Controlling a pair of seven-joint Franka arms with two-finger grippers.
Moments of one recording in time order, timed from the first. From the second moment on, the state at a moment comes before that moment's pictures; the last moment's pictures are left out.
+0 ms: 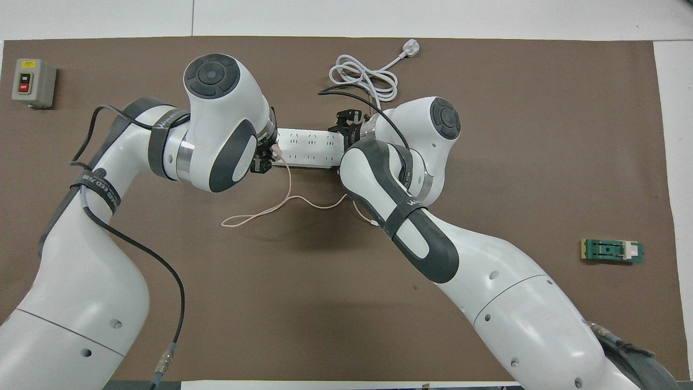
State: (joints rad) left arm -0.42 0.48 -0.04 -1.53 -0.02 1.98 -1.82; right arm 0.52 0.72 -0.06 -1.50 0.81 2.41 1.43
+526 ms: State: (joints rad) left arm -0.42 0.33 -0.03 -1.50 -0.01 1.77 -1.71; right arm 0.52 0.72 -0.06 -1.50 0.81 2.41 1.43
